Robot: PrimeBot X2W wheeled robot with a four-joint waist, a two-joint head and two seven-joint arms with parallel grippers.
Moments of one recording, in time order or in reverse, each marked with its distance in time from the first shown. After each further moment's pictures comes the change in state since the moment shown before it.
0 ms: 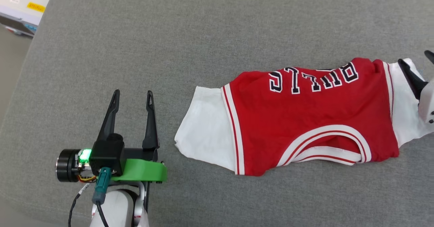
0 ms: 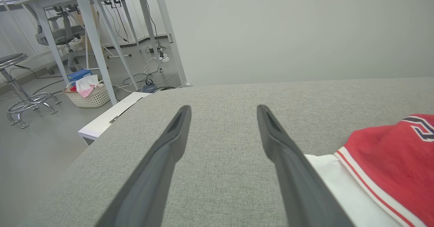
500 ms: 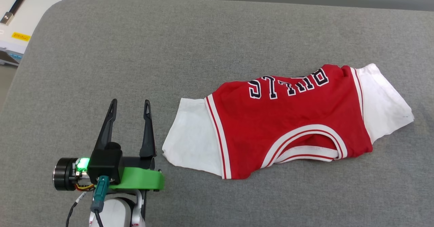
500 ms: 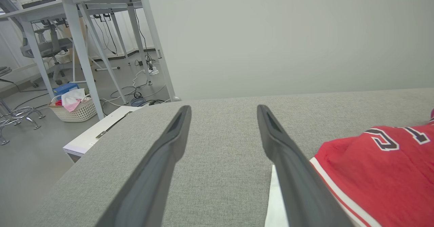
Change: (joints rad) left arm 0.052 0.009 0.010 -0.016 0.008 -0.001 0.000; right arm 0.104 -0.304 -0.057 -0.389 0.251 0.000 0.436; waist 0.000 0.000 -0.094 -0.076
